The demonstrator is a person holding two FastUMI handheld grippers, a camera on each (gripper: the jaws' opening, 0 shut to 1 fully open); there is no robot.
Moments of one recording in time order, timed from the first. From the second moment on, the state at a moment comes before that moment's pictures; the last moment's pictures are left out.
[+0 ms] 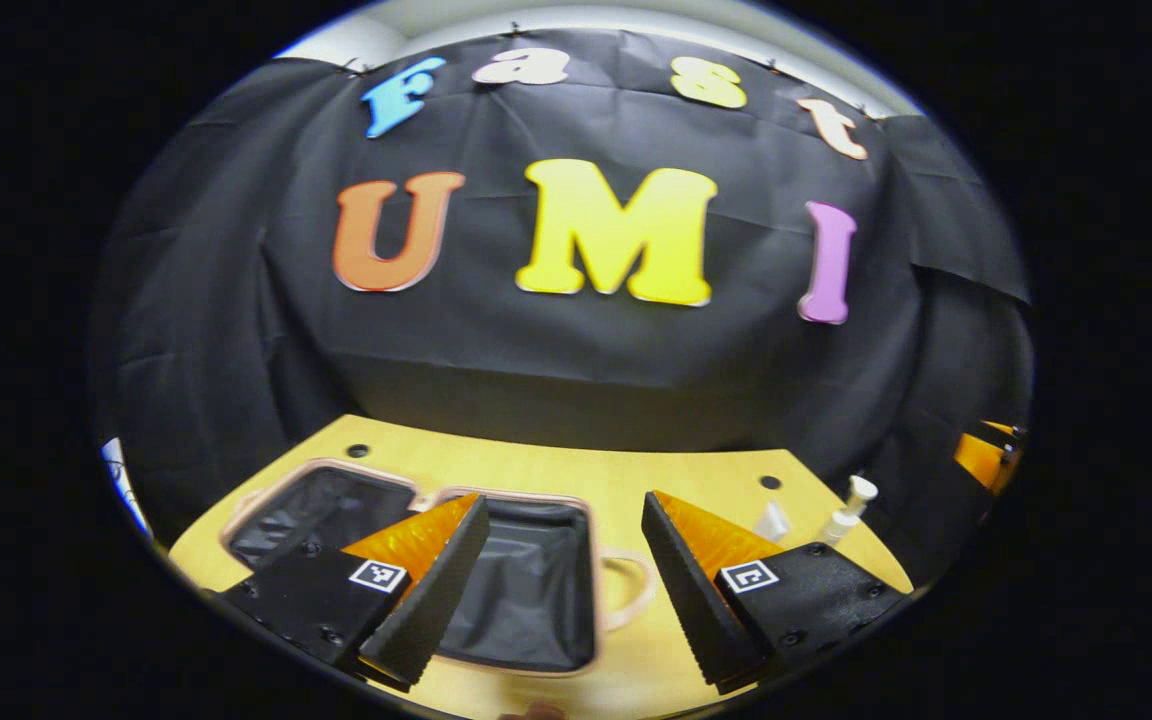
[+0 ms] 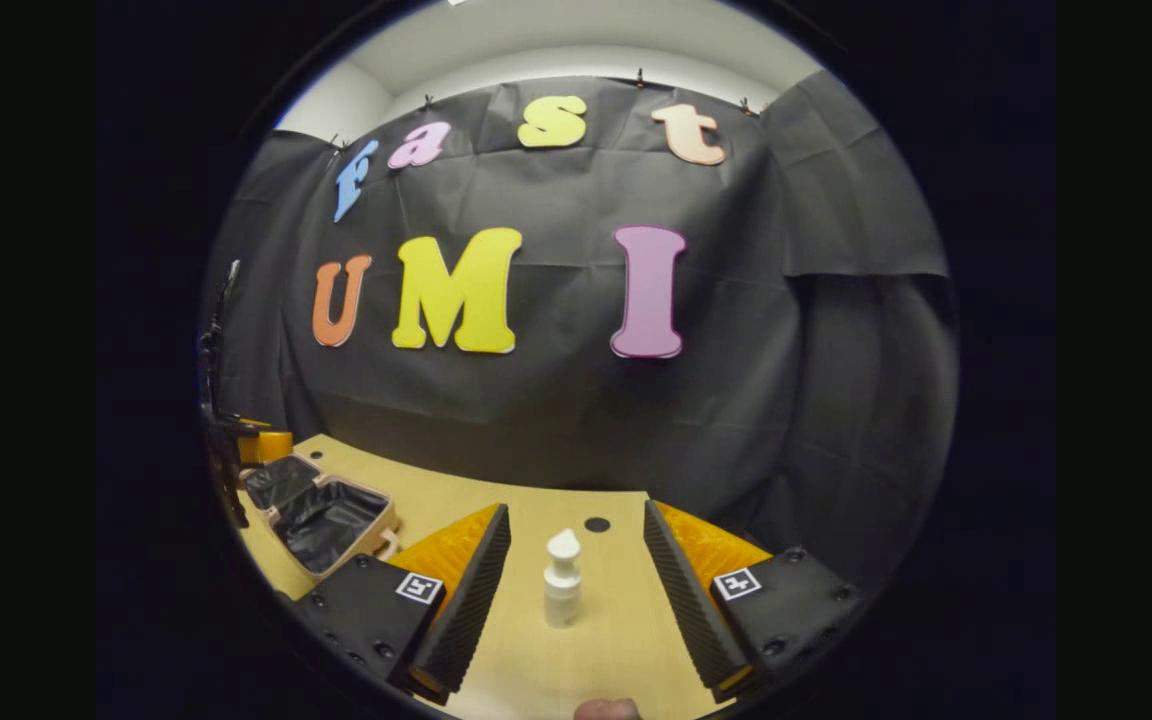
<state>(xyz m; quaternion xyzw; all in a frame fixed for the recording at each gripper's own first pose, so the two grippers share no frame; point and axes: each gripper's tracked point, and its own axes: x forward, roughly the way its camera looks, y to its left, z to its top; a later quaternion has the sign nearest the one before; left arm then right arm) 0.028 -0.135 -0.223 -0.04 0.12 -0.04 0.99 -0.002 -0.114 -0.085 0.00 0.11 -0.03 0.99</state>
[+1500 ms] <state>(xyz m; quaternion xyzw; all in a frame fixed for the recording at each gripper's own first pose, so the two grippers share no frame) 0.124 -0.336 -0.452 0.04 0.28 -0.16 0.94 0.010 -0.167 -0.213 0.00 0.24 -0.01 0.97</state>
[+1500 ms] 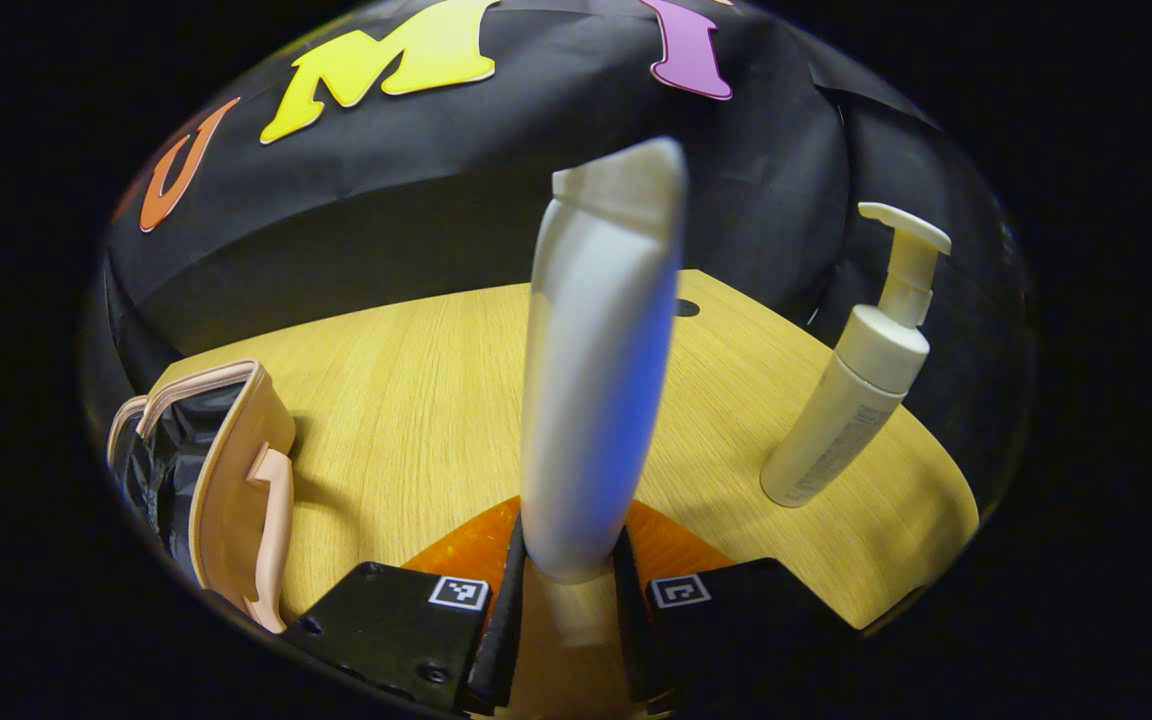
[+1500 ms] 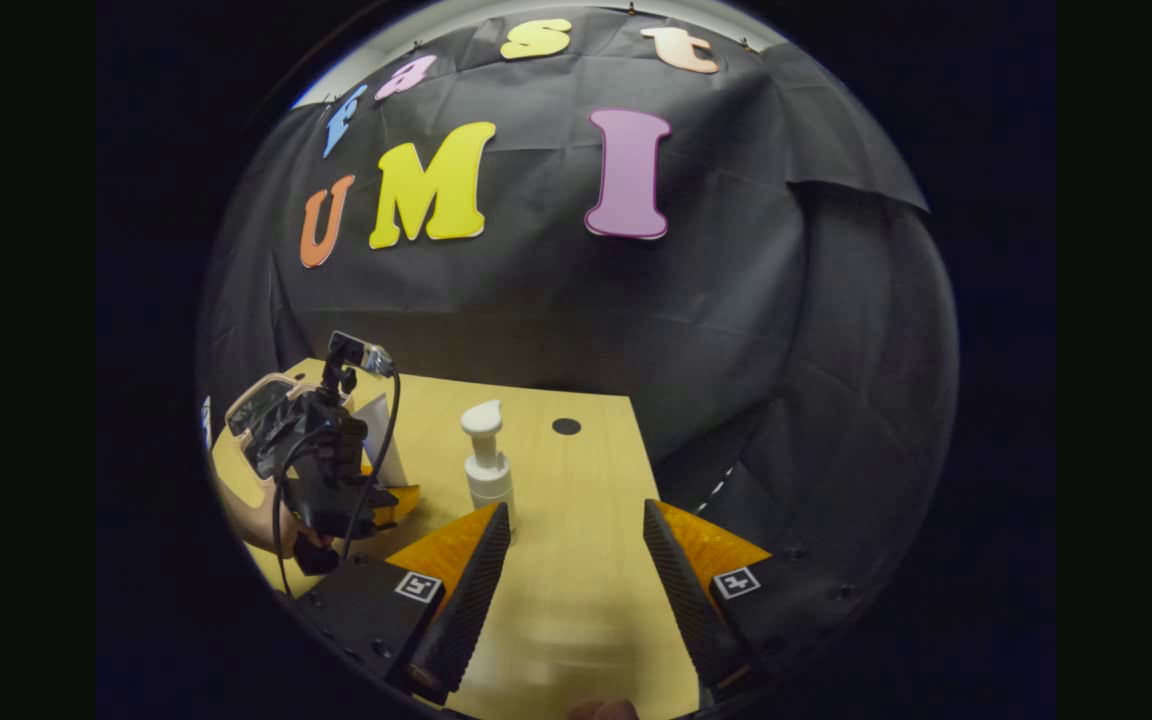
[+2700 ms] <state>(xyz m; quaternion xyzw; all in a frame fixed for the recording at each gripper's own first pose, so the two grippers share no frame) -0.010 -0.111 -0.320 -0.01 0.31 0.00 0.95 0.127 -0.086 -0.345 0.06 0.30 0.00 0.95</state>
